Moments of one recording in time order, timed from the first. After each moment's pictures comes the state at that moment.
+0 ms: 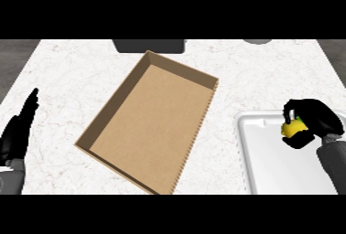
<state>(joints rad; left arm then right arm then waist) -0.11 0.37 0.16 -1.33 -0.23 0.11 0.06 -0.35 -0.49 0.05 -1.03 0.97 0.09 -0.13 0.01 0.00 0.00</state>
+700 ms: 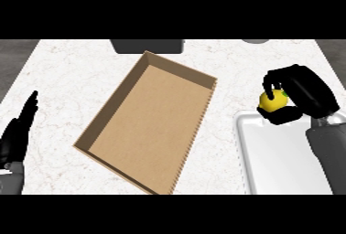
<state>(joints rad) -0.10 0.36 0.17 -1.33 -0.23 0.10 0.05 -0.44 -0.43 0.05 -1.37 0.85 0.07 -0.33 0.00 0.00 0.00</state>
